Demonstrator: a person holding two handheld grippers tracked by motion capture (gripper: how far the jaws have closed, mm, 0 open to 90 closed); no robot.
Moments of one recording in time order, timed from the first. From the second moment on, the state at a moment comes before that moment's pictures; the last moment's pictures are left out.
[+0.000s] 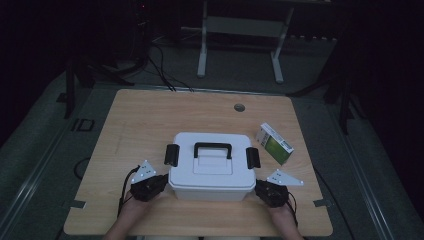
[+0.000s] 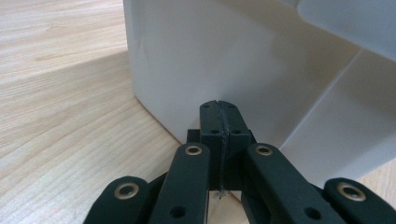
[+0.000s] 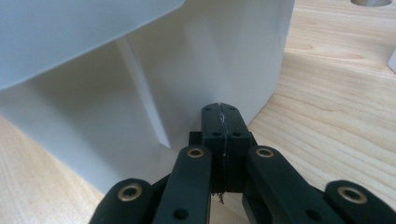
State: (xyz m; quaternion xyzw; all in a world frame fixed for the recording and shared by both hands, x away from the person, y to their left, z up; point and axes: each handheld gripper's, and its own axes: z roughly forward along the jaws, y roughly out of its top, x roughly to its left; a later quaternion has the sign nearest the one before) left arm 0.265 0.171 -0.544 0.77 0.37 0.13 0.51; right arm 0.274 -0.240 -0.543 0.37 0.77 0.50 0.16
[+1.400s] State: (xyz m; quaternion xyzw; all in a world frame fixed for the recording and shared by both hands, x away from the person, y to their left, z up) left arm 0.262 0.176 -0.543 0.77 0.37 0.13 0.51; right arm 0.285 -0.237 -0.543 0.38 0.77 0.50 0.15
